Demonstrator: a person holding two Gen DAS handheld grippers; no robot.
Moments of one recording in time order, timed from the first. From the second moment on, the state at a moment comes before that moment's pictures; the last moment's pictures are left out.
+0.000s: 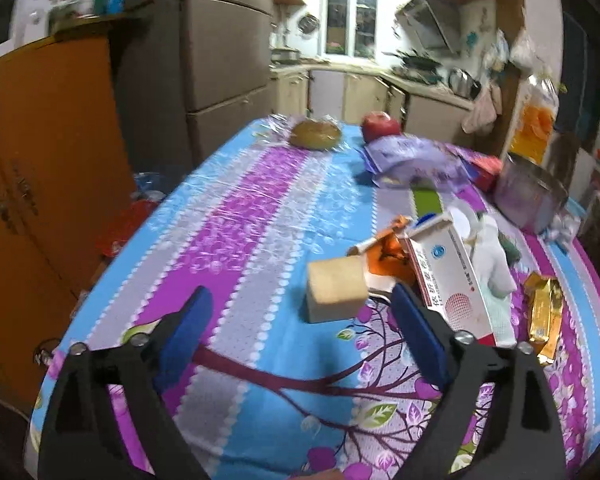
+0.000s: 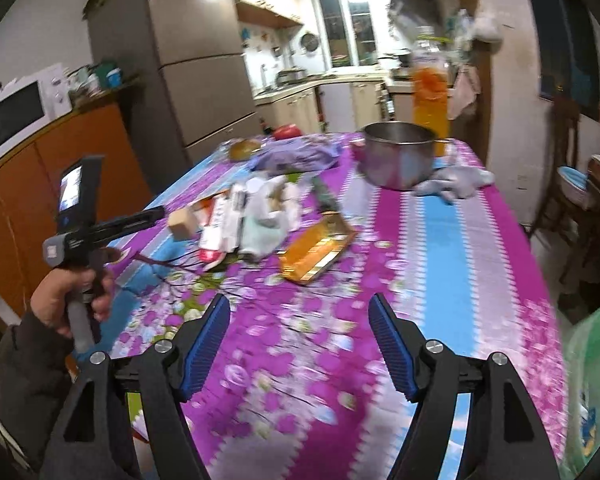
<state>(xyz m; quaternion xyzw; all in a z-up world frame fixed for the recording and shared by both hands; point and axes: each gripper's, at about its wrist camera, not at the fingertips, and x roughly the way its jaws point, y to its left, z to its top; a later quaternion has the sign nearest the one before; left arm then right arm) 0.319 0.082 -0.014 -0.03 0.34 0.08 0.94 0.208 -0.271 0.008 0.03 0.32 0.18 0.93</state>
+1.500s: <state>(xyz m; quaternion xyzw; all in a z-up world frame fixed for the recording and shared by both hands) 0.325 0.083 -0.022 -0.07 0.32 0.03 0.94 0.329 -0.222 -0.037 0.08 0.32 0.09 0.94</state>
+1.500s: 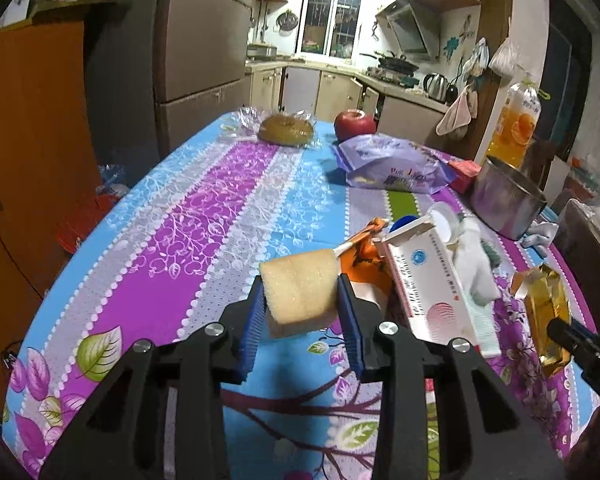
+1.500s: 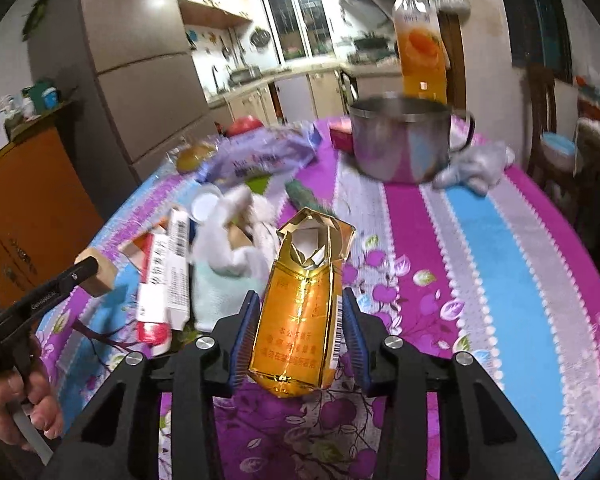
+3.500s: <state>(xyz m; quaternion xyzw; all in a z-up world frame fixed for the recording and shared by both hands) 0.206 -0.259 0.057 0.05 0.22 -0.27 0.94 0.091 -0.463 0.065 0.06 0.19 -0.12 0.97</state>
